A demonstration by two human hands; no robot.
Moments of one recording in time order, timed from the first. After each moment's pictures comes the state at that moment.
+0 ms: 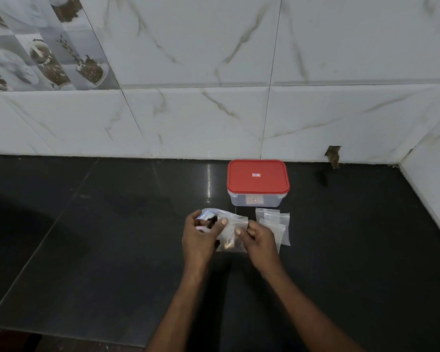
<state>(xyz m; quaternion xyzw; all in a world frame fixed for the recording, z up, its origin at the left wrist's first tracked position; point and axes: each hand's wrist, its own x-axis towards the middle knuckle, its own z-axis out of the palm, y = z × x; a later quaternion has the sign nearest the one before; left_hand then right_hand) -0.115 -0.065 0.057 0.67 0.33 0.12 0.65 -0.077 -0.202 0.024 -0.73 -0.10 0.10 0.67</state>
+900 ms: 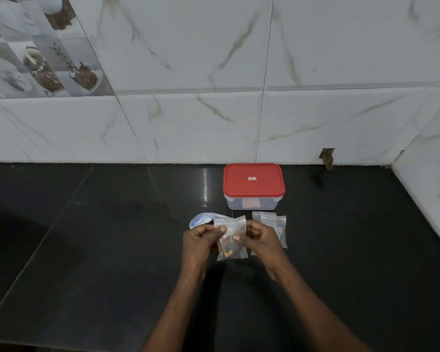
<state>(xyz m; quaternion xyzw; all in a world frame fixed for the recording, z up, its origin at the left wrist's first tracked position) -0.110 -0.058 0.039 0.58 0.25 0.07 0.77 -0.065 -0.221 0.040 -0.63 -0.07 0.21 0.74</state>
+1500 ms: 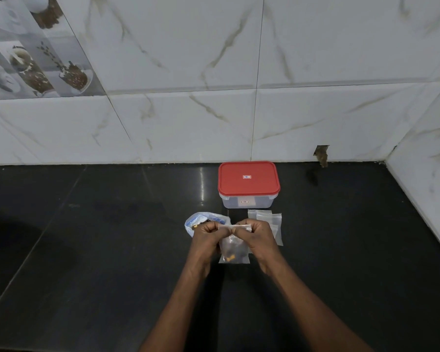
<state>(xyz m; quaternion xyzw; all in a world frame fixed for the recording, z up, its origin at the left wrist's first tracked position) -0.098 -0.076 0.045 0.62 0.24 -0.01 0.75 -0.060 -0.213 0.044 -0.69 -0.02 0.17 0.70</state>
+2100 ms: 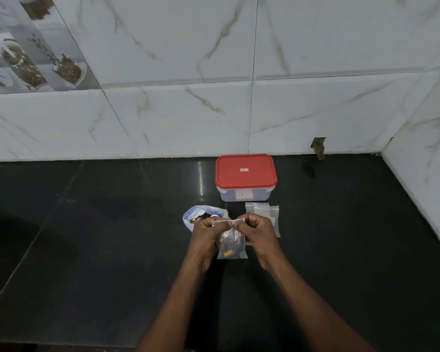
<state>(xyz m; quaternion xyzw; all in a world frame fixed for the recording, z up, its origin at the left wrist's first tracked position) -0.099 -0.079 0.039 0.59 0.24 -0.04 0.77 -0.069 -0.217 0.040 -0.67 0.01 0.15 0.72</state>
